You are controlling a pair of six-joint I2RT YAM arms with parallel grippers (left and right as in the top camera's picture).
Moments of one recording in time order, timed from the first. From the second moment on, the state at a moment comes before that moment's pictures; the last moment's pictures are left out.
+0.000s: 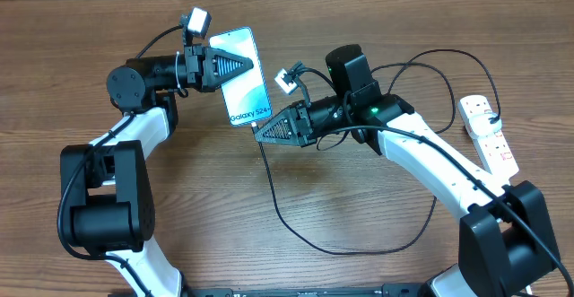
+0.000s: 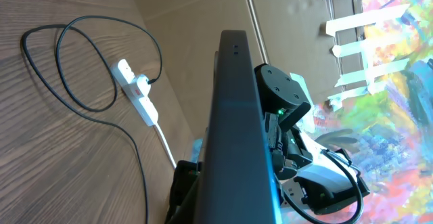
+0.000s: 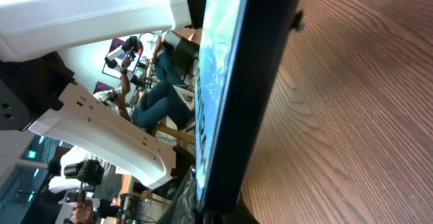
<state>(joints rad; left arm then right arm) 0.05 1.94 1.09 1.56 1.55 -1.93 0.49 1.71 1.20 -0.20 -1.21 0.34</state>
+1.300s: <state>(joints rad) 0.03 1.94 1.09 1.56 1.56 -1.84 0.47 1.71 1.19 -0.25 -1.22 0.42</state>
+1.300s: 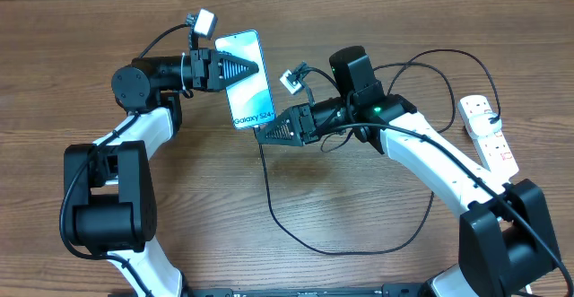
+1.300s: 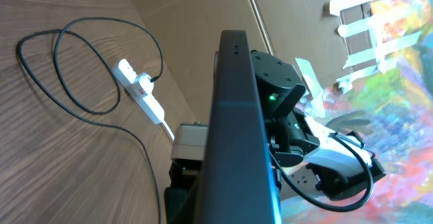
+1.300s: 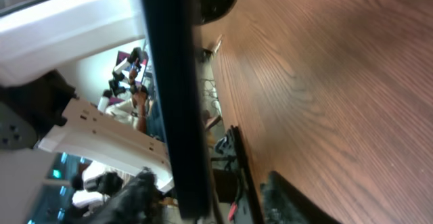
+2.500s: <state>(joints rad) 0.01 1.94 1.09 1.48 1.56 -1.75 0.92 1.55 1.21 -0.48 0.22 0.57</state>
